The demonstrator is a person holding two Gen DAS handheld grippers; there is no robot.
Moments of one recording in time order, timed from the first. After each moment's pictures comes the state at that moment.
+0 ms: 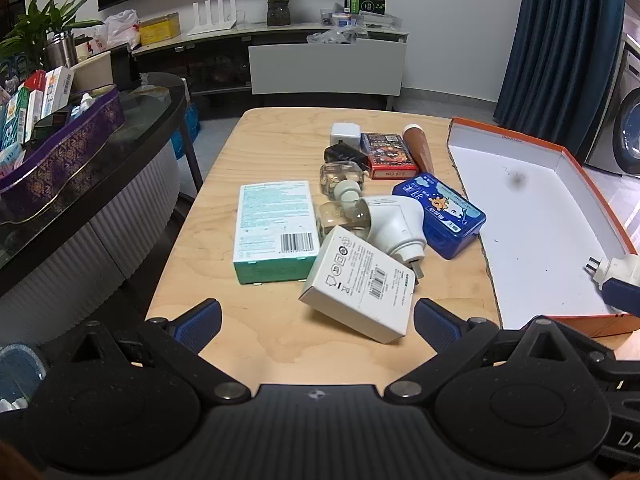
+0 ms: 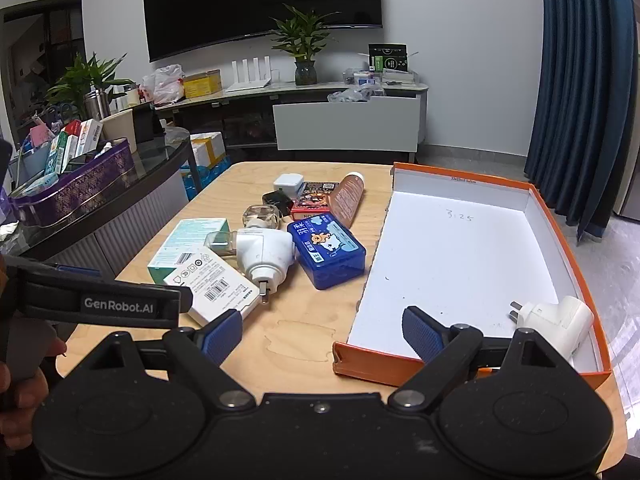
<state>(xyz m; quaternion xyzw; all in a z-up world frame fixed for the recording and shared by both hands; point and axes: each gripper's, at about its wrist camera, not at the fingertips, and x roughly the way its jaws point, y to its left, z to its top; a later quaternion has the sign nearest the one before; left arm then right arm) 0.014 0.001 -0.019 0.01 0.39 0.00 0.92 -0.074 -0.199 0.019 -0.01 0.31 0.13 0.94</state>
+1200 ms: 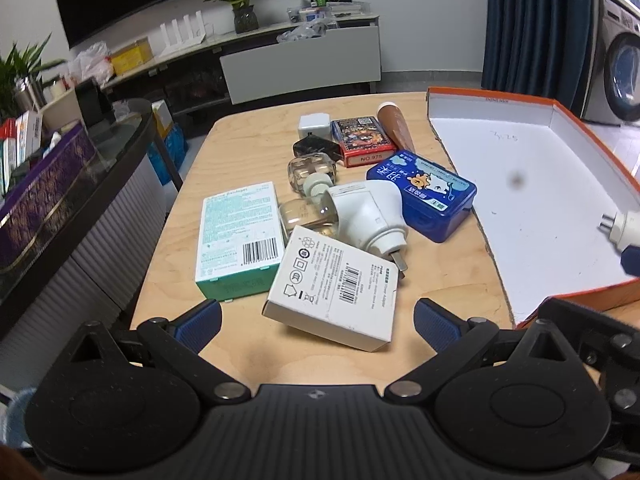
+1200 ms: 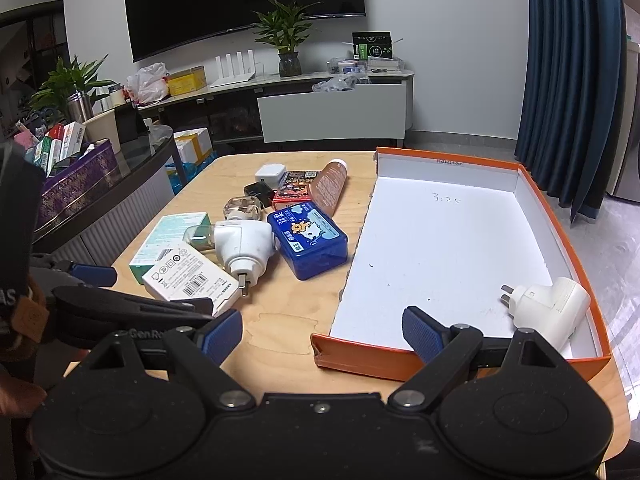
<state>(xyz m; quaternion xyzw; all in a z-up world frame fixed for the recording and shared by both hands) 0.030 -0.035 -0.041 0.09 0.39 -0.01 0.91 -0.066 -0.210 0.010 0.00 0.33 0.12 0.94</state>
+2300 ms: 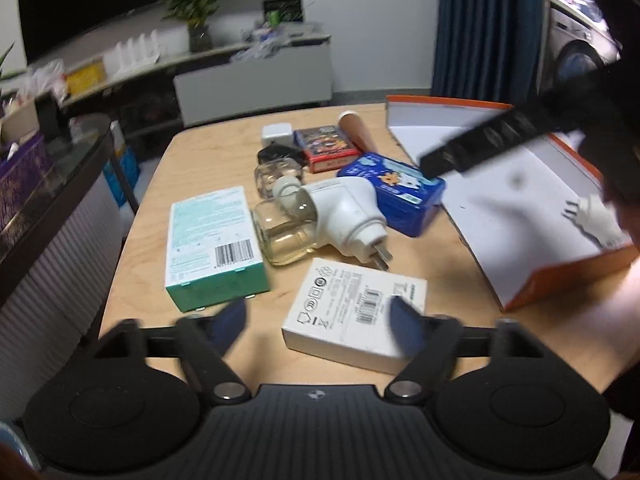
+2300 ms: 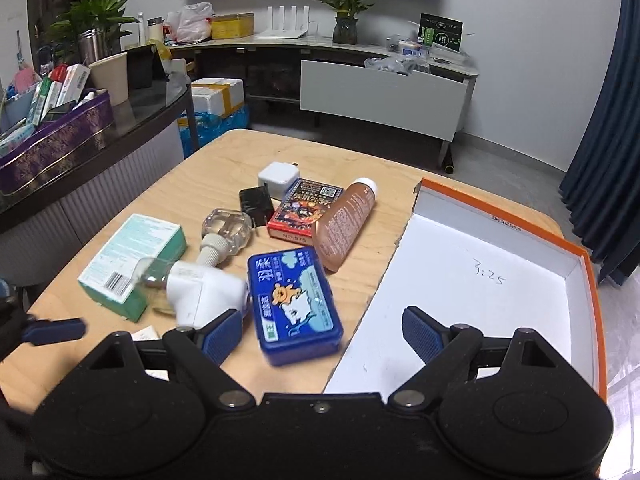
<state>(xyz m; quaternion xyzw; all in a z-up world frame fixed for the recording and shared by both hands) 0.017 -0.015 -0.058 0.09 0.35 -0.10 0.93 0.065 -0.184 0.015 -0.10 0.37 0.19 0.90</state>
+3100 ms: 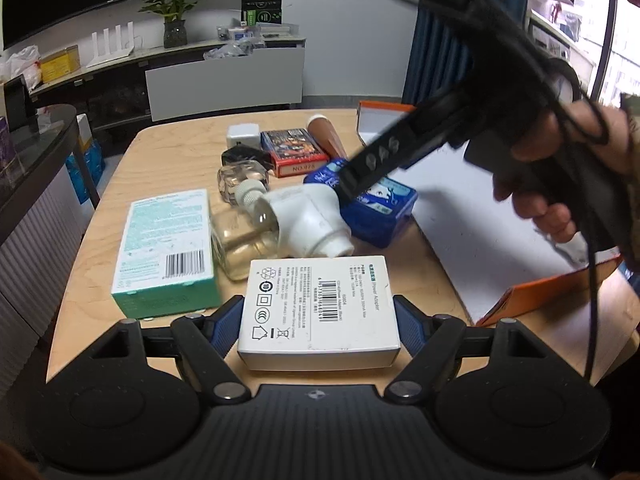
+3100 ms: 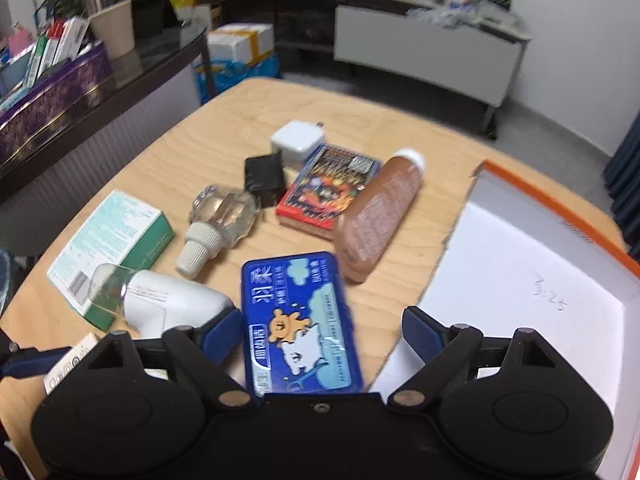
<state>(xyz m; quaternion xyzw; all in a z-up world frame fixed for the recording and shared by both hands) 0.035 -0.006 -0.066 0.03 0.36 -0.15 0.92 0.140 -0.155 -0.020 -0.15 0.45 0.23 0.85</state>
